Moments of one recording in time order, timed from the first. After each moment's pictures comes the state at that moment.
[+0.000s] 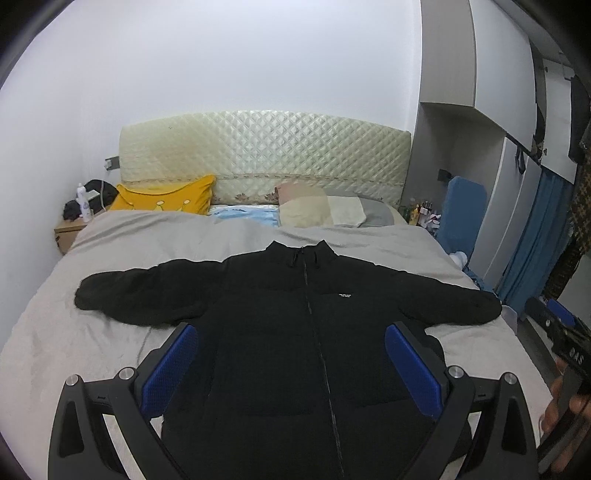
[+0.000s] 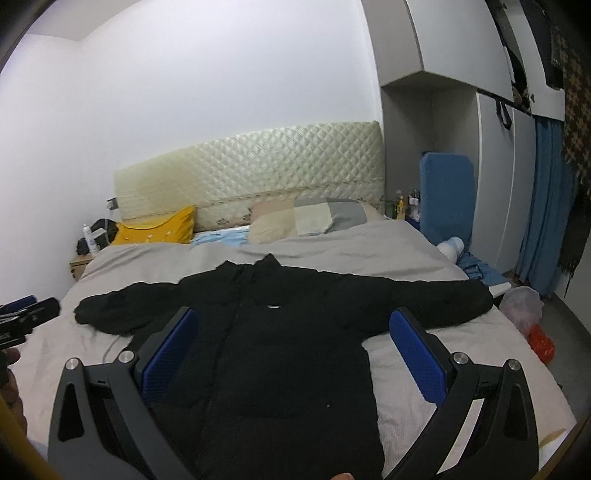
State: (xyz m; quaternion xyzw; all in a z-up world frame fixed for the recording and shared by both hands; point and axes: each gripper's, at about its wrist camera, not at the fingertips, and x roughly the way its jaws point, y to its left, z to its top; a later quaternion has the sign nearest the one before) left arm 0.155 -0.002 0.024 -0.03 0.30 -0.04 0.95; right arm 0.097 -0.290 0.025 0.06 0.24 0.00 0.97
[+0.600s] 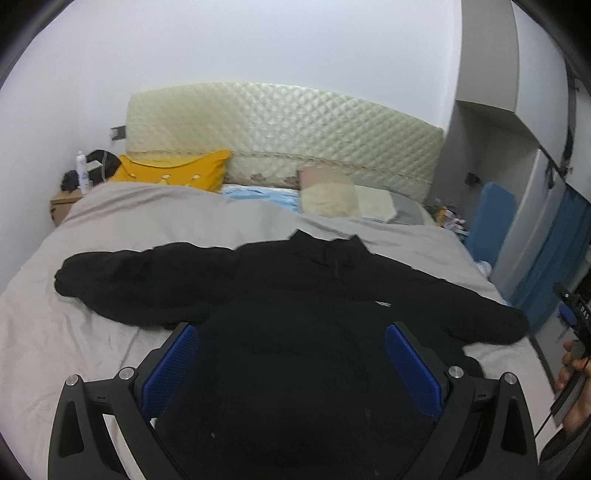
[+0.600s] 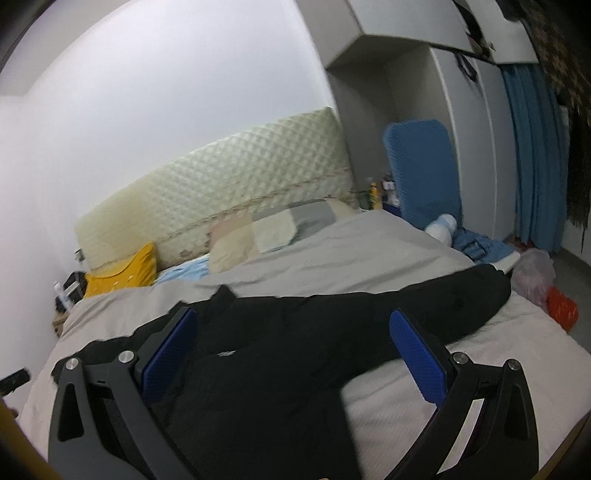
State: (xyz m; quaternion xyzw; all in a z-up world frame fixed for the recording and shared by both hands) left arm 0.258 0.053 -0.050 -0.07 0.32 -0.01 0.95; right arm 0.219 -0.403 -0.039 0.16 0.22 -0.05 0.96
